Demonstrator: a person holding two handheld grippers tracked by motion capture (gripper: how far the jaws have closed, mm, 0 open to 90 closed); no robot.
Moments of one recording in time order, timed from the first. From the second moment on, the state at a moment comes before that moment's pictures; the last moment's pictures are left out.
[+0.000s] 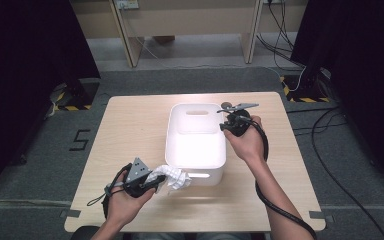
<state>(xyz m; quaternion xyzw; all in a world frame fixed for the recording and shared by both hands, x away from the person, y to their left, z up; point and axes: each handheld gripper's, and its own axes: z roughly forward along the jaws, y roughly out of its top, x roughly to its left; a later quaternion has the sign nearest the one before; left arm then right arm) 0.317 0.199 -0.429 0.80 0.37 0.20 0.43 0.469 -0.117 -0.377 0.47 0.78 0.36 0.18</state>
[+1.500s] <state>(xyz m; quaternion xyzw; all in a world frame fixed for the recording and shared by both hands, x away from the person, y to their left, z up) 0.303 0.178 -0.458 0.82 0.35 0.15 0.42 0.457 -0.113 -0.372 0.49 0.78 0.35 0.16</state>
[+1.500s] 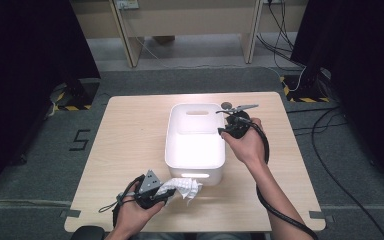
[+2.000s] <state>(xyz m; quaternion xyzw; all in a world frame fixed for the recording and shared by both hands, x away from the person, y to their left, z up) 0.303 0.176 -0.453 0.83 0.34 0.15 0.42 0.454 -0.110 -0.374 0.48 0.80 0.33 0.16</state>
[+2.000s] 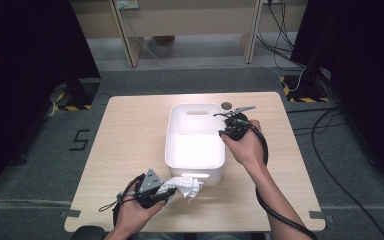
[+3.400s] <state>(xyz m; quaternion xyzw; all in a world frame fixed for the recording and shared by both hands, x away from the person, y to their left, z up) 0.304 0.175 -0.452 0.82 0.34 0.15 0.42 0.479 -0.138 -0.372 0.48 0.79 0.31 0.21</state>
